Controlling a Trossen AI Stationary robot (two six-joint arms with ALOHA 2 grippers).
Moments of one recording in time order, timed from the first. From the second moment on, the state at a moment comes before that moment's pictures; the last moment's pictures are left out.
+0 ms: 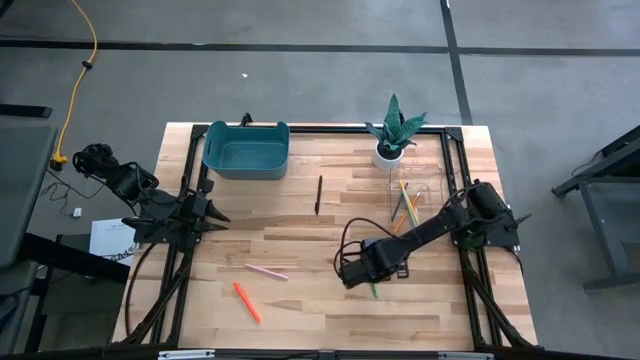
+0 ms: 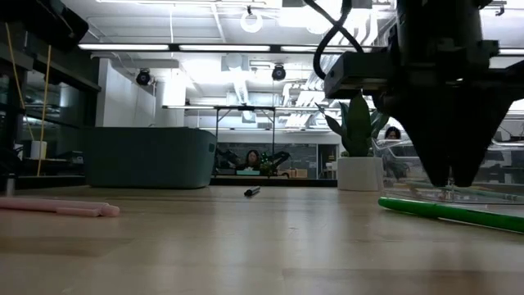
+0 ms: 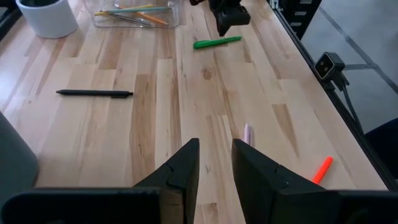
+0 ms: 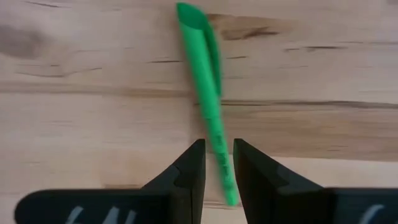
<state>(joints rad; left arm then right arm) -0.45 0.41 0.64 -0.84 -0.35 -0.30 0.43 1.94 1.36 -0.94 -0.06 1.93</state>
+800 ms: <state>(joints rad) -0.45 0.41 0.64 -0.84 -0.33 -0.29 0.49 1.94 1.36 -0.90 -0.08 1.99</state>
